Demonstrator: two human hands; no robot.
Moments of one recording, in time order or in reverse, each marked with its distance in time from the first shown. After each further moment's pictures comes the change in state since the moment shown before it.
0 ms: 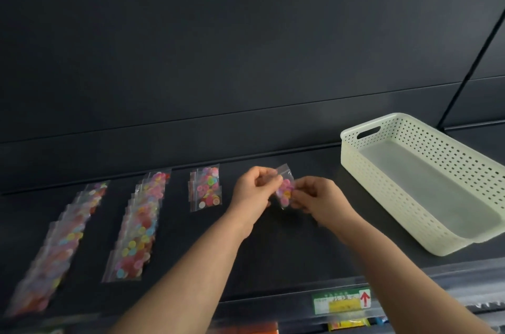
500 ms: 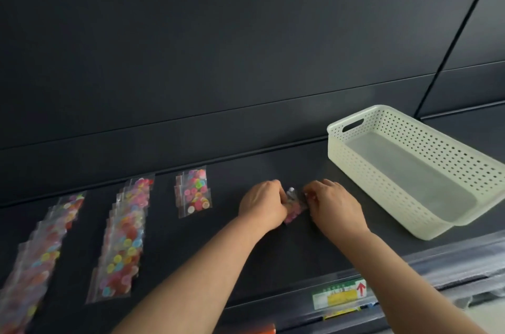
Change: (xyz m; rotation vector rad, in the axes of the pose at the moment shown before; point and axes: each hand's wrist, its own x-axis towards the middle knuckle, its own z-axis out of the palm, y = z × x) left_hand 0.012 -0.007 0.026 0.957 -0.162 0.163; right_hand -0.012 0.023 -0.011 -0.907 0.277 -0.056
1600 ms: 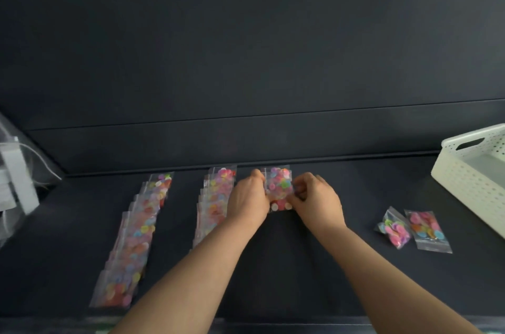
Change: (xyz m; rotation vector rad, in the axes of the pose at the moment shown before) left_hand -0.005 -0.173 -0.063 -0.004 0.323 -0.234; right_hand 0.031 -0.176 0.074 0.394 -0.062 -0.050
